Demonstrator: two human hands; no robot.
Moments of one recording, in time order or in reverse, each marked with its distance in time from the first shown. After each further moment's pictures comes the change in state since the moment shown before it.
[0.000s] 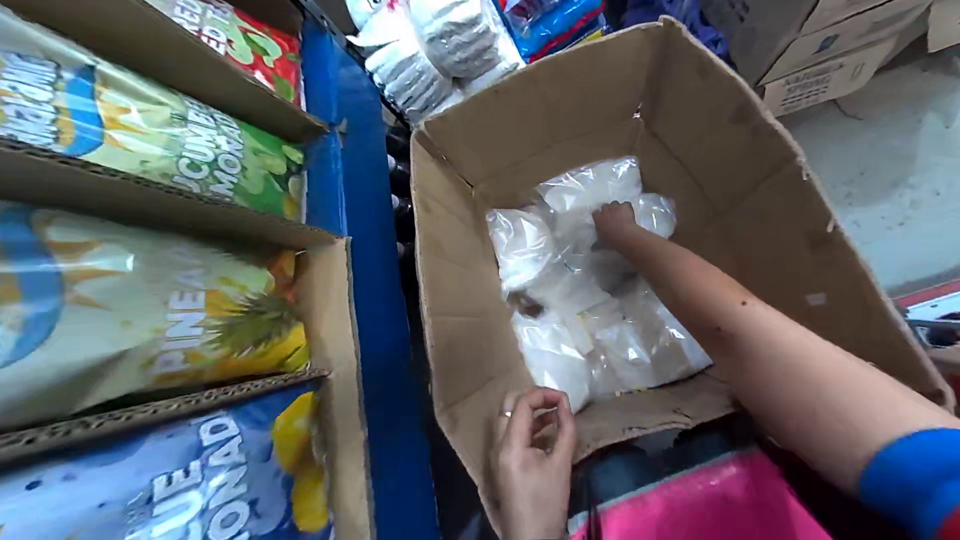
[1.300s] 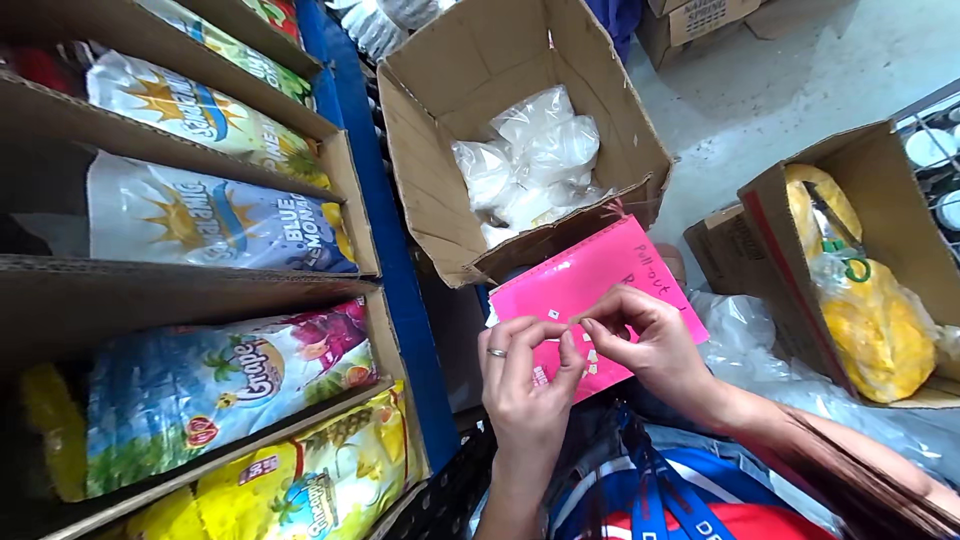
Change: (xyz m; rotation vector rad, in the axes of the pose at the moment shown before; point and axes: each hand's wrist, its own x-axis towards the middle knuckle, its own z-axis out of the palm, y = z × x) left_hand -0.202 0.105 -0.041 0.094 0.068 0.552; right_hand -0.524 0.004 0.079 1.410 0.575 -0.557
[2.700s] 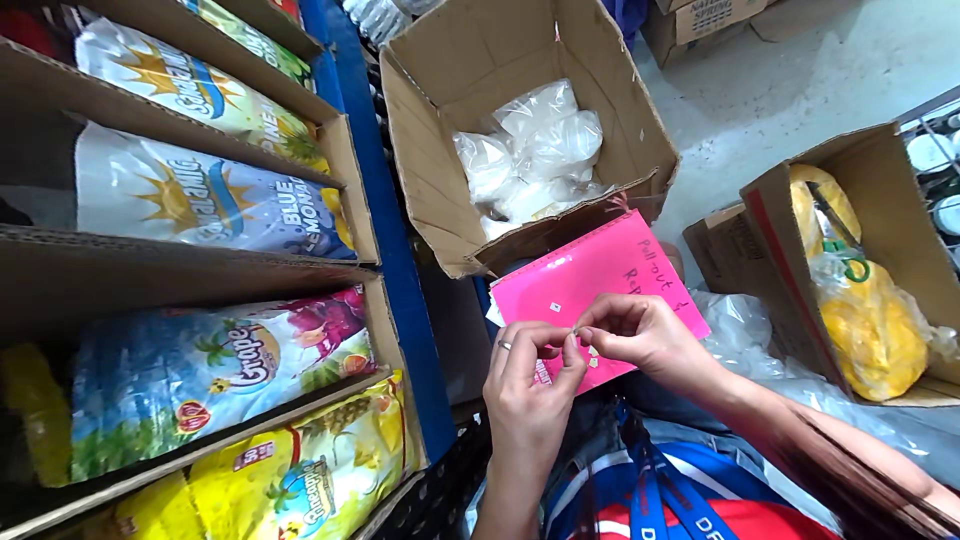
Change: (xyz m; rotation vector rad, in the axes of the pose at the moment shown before) left_hand -0.009 0.001 -0.011 -0.116 -0.121 -0.113; right_hand 0.005 -0.012 -0.005 0.209 -0.216 0.372
